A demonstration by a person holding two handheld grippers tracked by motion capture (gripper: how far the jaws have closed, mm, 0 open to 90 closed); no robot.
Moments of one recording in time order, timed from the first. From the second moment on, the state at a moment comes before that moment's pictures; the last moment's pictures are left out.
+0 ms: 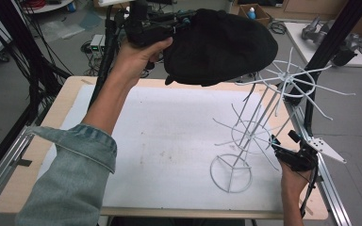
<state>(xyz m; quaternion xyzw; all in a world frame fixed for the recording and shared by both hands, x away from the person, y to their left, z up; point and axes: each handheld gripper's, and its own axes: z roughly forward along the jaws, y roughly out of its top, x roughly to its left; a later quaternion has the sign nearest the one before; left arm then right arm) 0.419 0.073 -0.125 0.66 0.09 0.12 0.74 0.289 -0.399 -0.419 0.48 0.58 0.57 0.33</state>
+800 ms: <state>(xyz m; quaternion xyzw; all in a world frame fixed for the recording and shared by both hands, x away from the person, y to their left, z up) 0.411 0.069 -0.148 0.70 0.12 0.15 0.69 0.289 -0.398 -0.420 0.48 0.58 0.57 0.32</state>
